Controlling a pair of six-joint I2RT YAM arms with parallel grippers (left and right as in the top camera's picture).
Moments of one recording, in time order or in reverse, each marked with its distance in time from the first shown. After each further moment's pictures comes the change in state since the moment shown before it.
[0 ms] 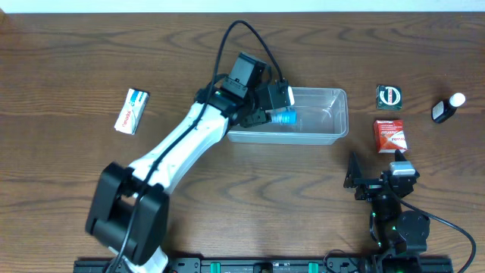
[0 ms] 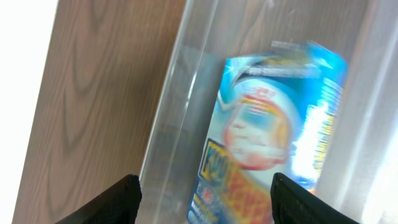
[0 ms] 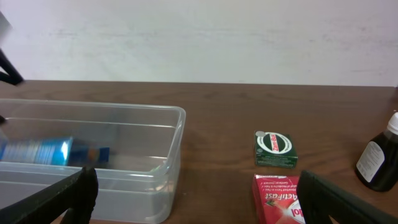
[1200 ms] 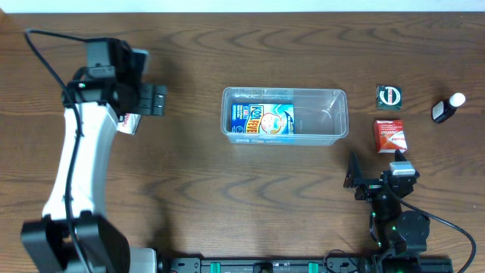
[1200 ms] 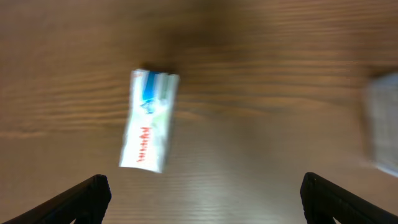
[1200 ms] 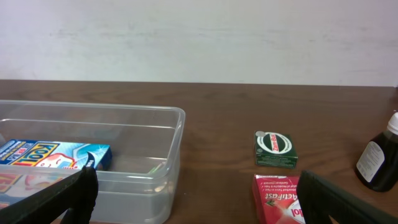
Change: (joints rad) left arm 0.637 -0.180 0.000 -0.333 -0.080 -0.619; right arm 0.000 0.000 0.000 0.000 0.000 0.000
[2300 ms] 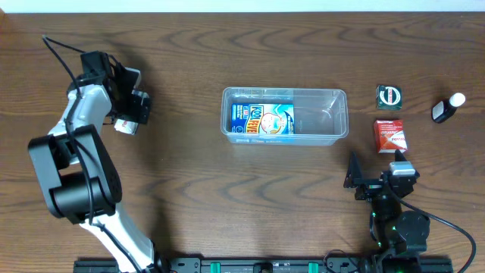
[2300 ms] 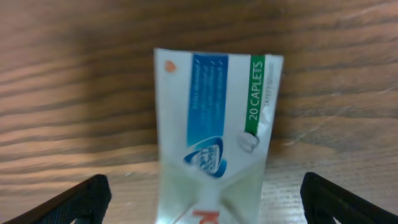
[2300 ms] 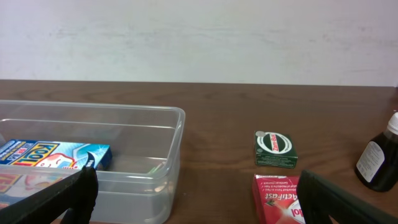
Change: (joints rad) left arm 0.154 0.418 -0.001 0.247 0.014 0.256; right arm 0.000 0.000 0.000 0.000 0.000 0.000
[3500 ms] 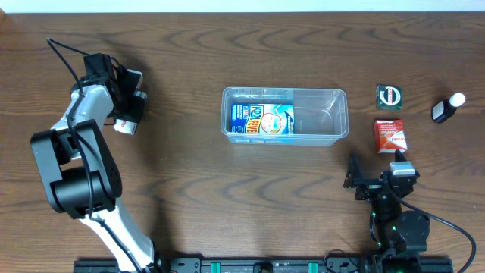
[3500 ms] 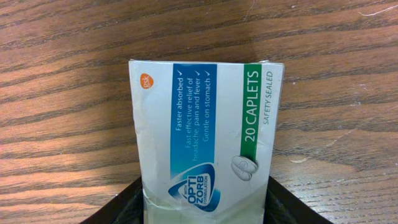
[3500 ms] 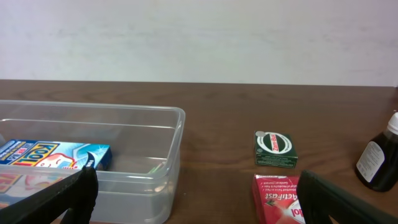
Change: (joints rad) left arm 0.000 0.033 0.000 0.036 0.004 0.003; right arm 0.000 0.000 0.000 0.000 0.000 0.000
